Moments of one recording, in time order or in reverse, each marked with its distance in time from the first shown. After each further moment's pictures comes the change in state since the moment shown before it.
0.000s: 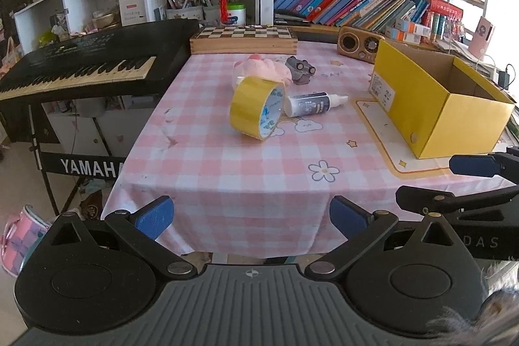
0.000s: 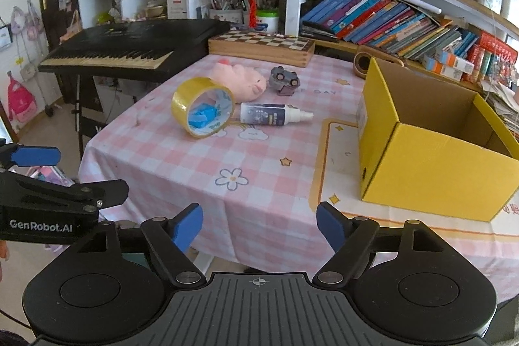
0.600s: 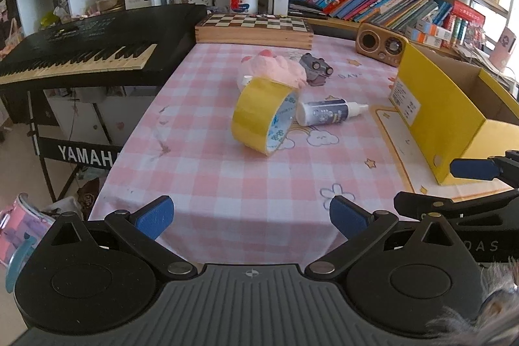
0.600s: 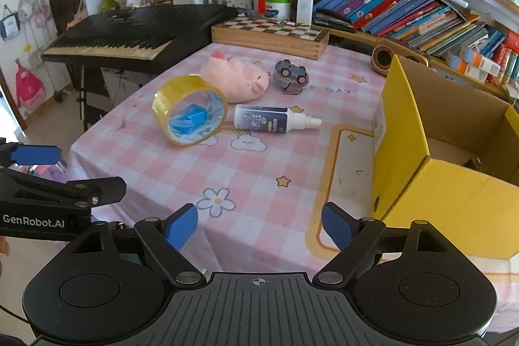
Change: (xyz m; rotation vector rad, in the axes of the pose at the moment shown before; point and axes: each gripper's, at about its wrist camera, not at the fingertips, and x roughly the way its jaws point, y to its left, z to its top) left arm 0.051 -0.002 0.031 -0.061 0.051 0.029; right arm 0.054 -0.026 0.031 -0.036 0.060 0.059
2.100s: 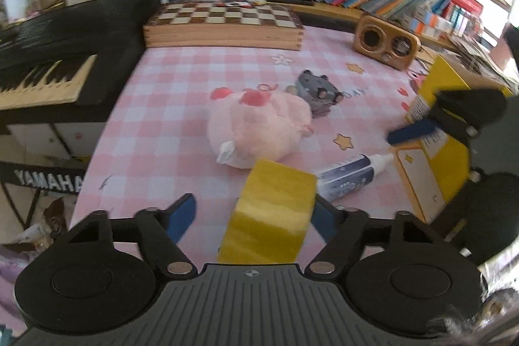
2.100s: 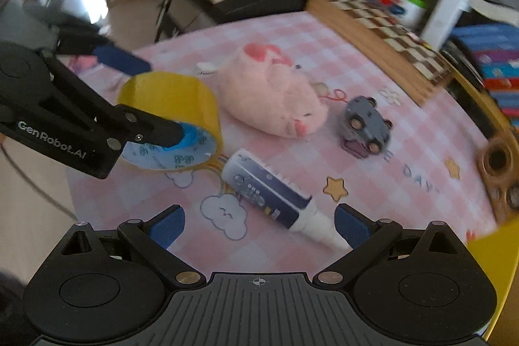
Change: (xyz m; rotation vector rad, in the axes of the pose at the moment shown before) left arm 0.130 0.005 0.107 0.079 0.109 -0.153; right arm 0.141 -0.008 0.109 -0.587 0.186 0.250
